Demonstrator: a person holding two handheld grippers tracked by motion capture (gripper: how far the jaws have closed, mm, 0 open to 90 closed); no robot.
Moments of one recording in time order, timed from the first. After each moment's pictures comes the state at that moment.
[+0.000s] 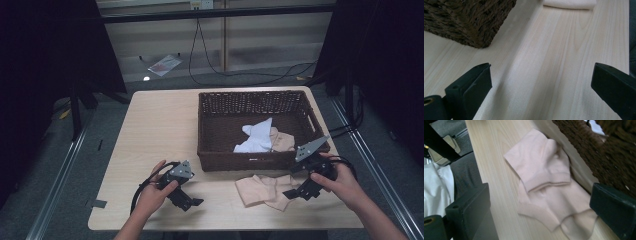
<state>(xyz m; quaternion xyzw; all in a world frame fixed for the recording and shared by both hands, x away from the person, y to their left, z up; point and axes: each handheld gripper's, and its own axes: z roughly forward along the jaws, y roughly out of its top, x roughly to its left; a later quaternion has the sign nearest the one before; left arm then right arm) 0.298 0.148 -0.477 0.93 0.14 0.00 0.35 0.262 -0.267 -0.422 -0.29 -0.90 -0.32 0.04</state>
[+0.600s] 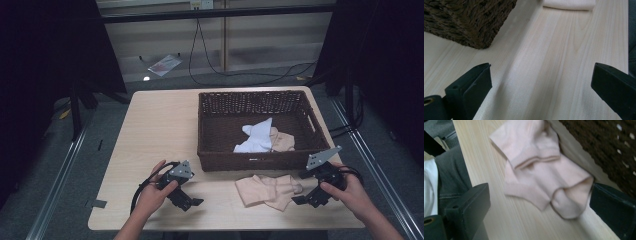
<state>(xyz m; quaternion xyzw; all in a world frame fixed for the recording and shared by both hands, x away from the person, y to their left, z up) 0.297 0.147 -0.478 0.92 0.13 0.00 0.36 0.245 -0.296 -0.450 -0.31 -0.89 -0.32 0.01</state>
